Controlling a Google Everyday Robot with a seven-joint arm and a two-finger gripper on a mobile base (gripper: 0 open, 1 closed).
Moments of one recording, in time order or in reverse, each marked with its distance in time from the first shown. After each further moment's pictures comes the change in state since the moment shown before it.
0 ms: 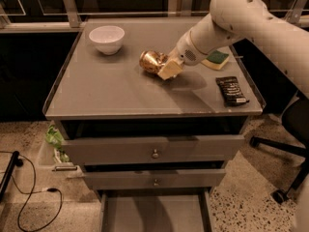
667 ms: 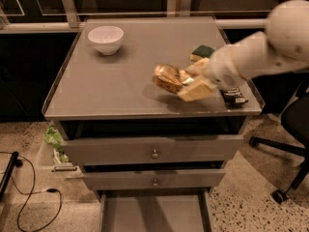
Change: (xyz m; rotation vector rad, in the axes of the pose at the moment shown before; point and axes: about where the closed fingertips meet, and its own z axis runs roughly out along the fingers) arm 0.048 0.082 -0.078 -0.046 -0.128 -0.098
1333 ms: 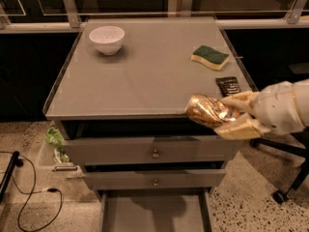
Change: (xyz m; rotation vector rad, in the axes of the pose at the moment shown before) arm 0.074 0.080 -0.076 0.013 -0.027 -0.032
